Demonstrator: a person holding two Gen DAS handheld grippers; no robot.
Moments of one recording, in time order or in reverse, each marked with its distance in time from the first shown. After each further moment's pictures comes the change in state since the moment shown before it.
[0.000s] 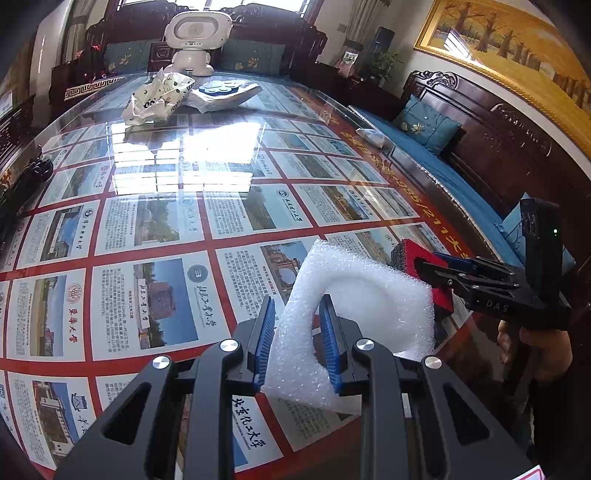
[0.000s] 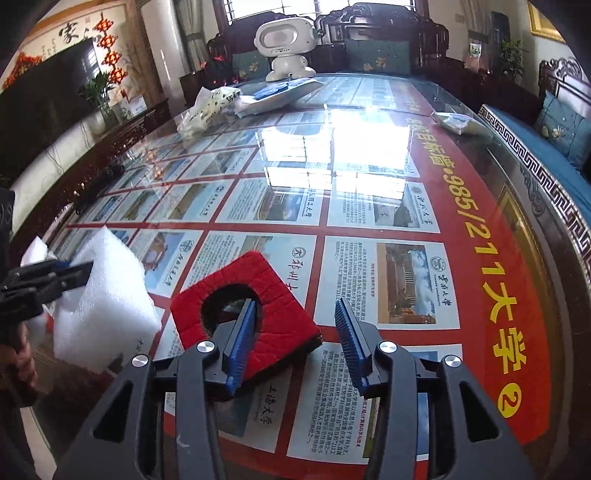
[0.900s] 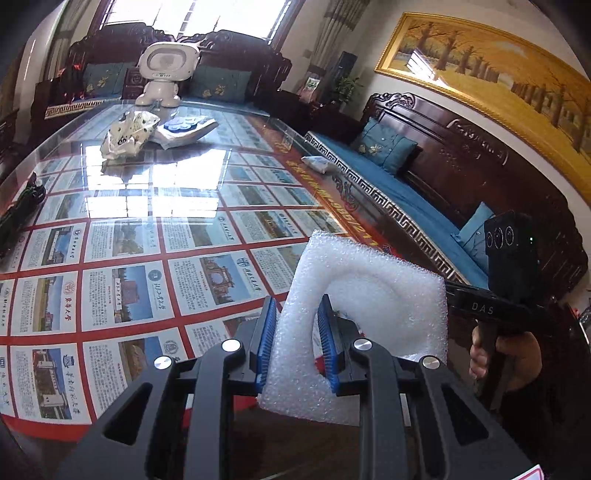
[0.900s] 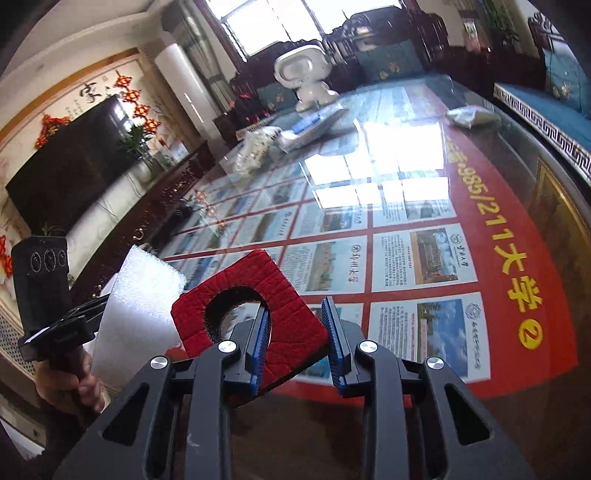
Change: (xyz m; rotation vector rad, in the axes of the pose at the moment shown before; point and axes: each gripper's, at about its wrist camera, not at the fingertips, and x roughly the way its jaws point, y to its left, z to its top) left arm -0.080 -0.057 -0.023 0.049 -0.116 -0.134; right arm -0.097 0.010 -0.031 0.098 -0.137 0.239
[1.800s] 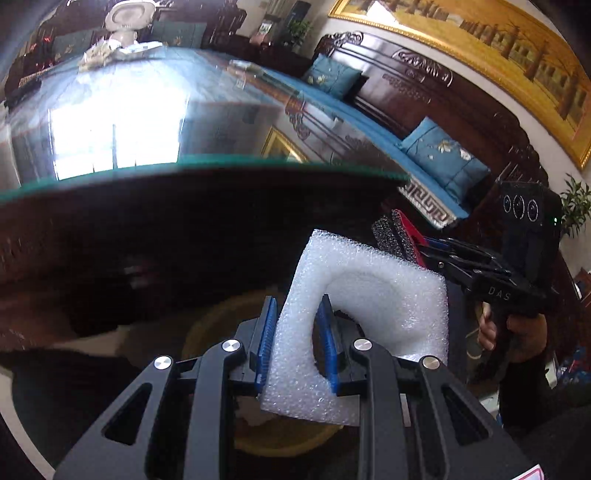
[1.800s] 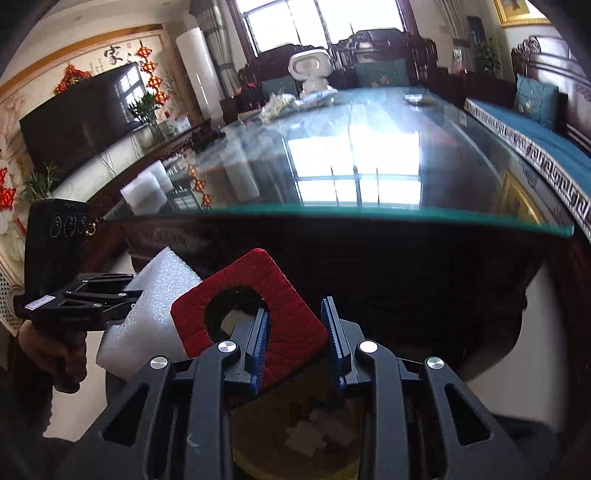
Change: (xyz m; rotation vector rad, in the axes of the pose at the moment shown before) left arm -0.082 -0.126 -0.283 0.048 0.219 -0.124; right arm -0.154 0.063 -0.278 -0.066 0.040 -0.132
